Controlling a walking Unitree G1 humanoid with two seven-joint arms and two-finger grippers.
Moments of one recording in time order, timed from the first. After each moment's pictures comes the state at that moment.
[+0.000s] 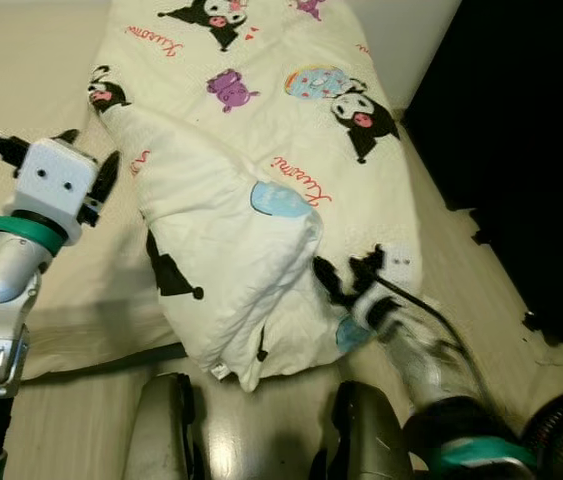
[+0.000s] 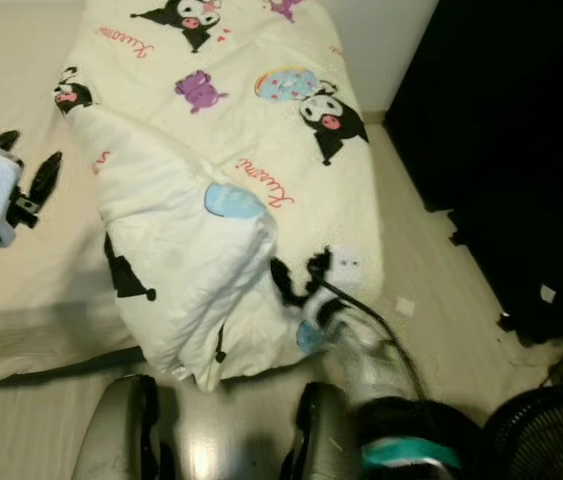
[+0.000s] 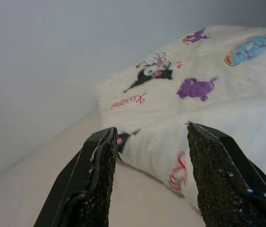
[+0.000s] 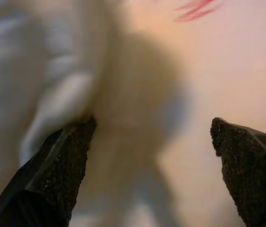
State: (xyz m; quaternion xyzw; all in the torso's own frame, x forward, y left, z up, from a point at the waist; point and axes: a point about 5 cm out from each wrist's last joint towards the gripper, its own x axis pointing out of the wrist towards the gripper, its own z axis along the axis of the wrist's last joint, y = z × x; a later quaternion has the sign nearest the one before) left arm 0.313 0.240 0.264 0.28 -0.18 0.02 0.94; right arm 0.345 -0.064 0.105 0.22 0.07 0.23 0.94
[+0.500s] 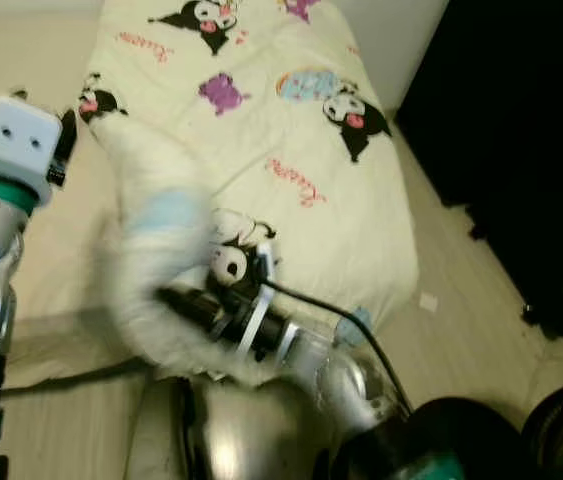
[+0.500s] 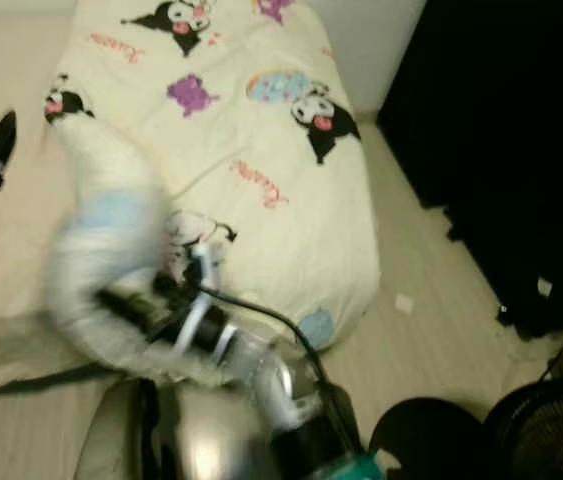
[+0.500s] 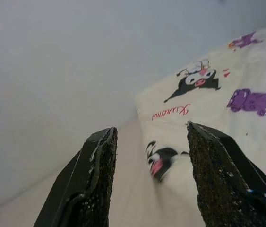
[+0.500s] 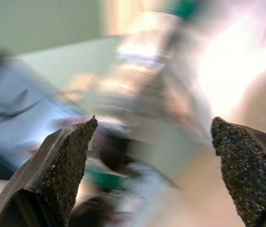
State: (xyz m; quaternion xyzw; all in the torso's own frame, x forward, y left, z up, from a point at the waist) left arm 0.327 0.258 0.291 0.30 -0.21 0.08 0.93; right arm 0.242 0.035 0.194 0.39 0.05 0.70 0.60
